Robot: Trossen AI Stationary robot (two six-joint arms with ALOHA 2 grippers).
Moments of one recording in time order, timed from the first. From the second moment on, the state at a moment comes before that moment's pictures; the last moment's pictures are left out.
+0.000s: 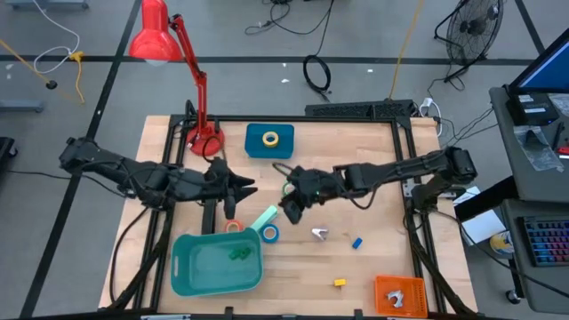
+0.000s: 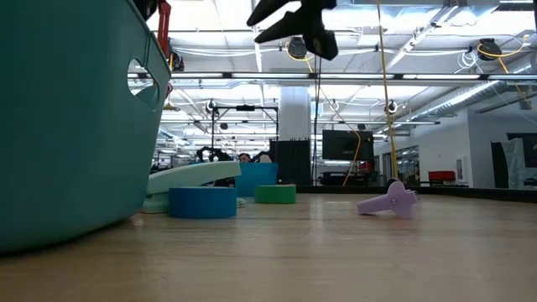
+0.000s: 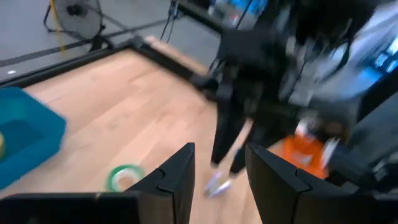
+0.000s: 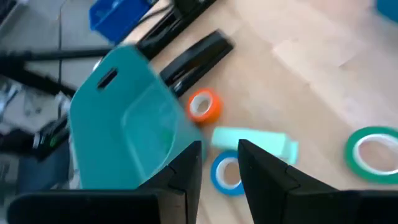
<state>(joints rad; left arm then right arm) -0.29 1.05 0.91 -0.19 -0.46 -0.59 0.12 1.64 1.37 -0.37 0.06 0.78</state>
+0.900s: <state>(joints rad) 0.10 1.15 0.91 -0.51 -0.05 -0.54 -0.04 1.64 1.22 -0.58 0.29 0.98</state>
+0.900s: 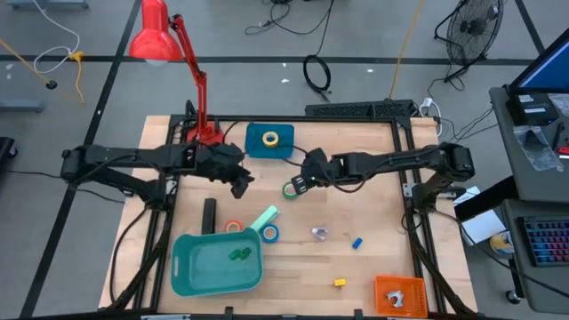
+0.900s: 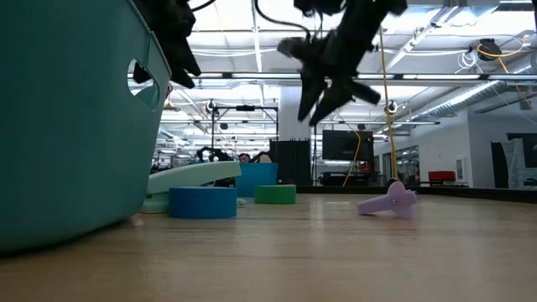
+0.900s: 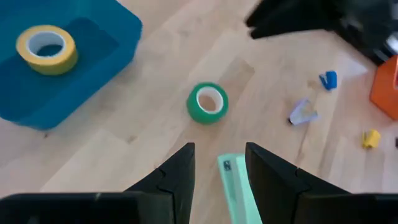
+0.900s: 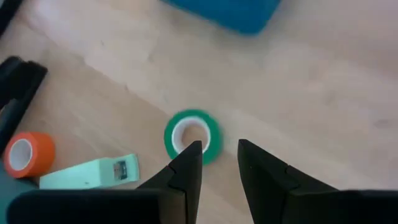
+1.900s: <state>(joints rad) -0.08 1.12 0.91 -0.63 -0.19 -0.62 -0.10 1.89 1.09 -0.17 -0.02 1.05</state>
